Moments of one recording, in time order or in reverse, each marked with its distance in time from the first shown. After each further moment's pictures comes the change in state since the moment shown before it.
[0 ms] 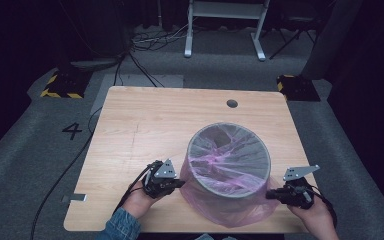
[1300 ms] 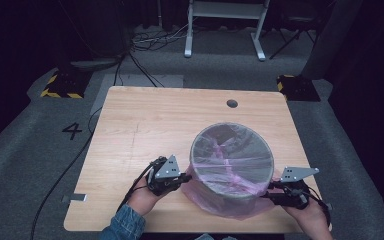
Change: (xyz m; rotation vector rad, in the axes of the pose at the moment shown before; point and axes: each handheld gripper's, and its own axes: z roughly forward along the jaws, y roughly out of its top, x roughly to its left) left arm -0.013 0.020 -0.008 -0.173 -0.010 0.087; right arm 0.017 0.012 0.003 -0.153 -0.039 -0.115
